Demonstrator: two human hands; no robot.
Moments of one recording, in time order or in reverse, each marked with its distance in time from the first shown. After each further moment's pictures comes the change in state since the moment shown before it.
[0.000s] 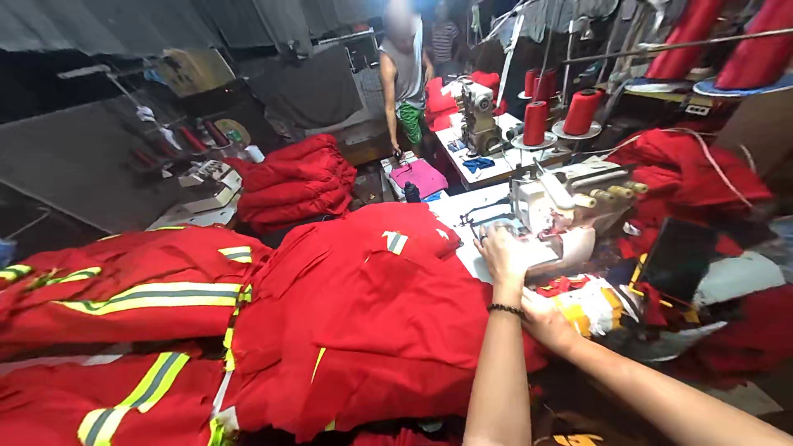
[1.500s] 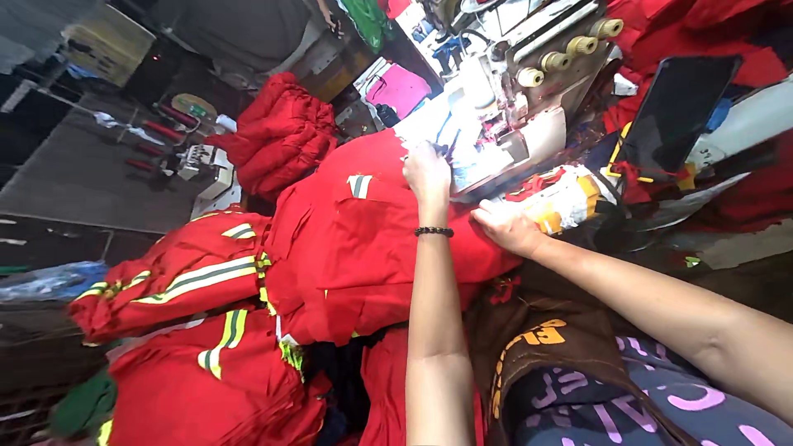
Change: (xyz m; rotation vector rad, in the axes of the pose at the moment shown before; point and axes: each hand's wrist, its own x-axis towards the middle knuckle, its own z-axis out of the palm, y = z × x) left_hand 0.013 -0.004 -0.045 0.281 -0.016 -0.043; right_hand 0.003 0.003 0.001 0.159 -0.050 0.049
